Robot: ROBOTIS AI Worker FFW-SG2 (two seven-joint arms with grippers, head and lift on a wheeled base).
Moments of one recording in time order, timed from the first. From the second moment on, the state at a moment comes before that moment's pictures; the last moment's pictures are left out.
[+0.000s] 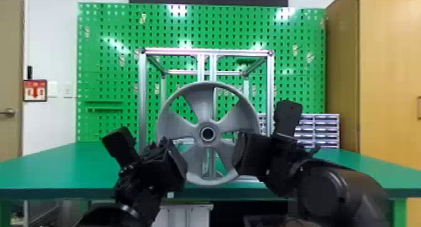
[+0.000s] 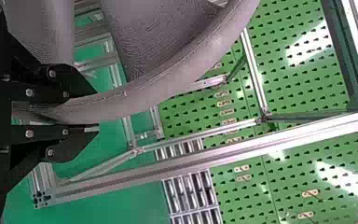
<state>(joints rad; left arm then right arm) -0.84 0.15 -0.40 -1.33 0.72 -0.01 0.37 -0.92 0.00 0.16 -1.57 -0.57 0.77 -0.52</state>
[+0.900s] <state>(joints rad) -0.86 0.14 -0.39 -1.30 0.71 -0.01 0.37 -0.94 0.00 0.16 -1.53 -0.56 0.77 -0.52</state>
